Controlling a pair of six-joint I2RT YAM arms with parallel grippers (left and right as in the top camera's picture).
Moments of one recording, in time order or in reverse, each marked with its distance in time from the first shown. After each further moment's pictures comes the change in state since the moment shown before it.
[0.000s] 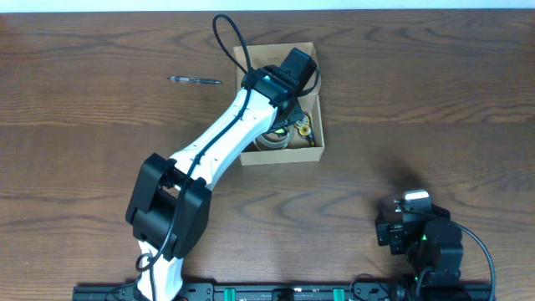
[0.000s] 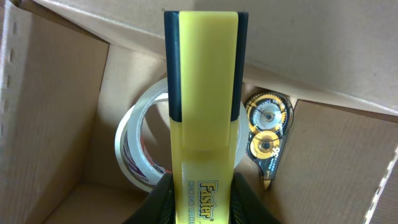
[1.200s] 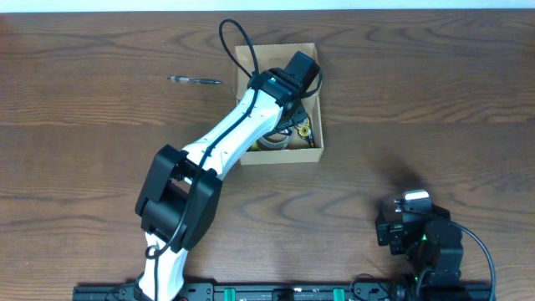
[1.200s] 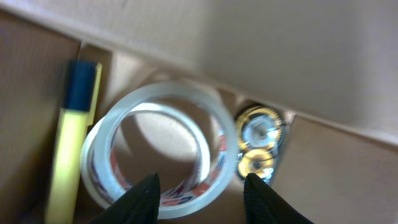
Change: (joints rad) left arm -0.003 0.052 0.000 0.077 0.005 -0.043; right arm 0.000 0.000 0.000 0.000 0.000 0.000
